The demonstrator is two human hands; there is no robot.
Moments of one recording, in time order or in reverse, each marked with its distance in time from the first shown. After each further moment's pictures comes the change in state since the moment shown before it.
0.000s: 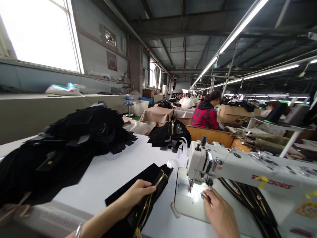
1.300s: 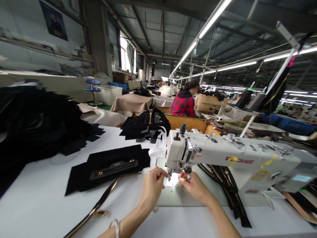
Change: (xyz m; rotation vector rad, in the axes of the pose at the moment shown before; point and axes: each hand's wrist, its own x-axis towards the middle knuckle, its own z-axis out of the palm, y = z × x) left_hand 0.079 0.017 0.125 0.010 0.243 0.313; right_hand 0.042 0.001 -0.016 0.676 -0.414 0.184
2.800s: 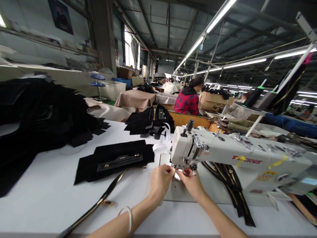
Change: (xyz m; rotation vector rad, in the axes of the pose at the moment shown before) left_hand -0.001 0.001 0.012 0.167 0.016 0.037; right_hand 0.017 0.017 0.037 0.182 0.392 0.074
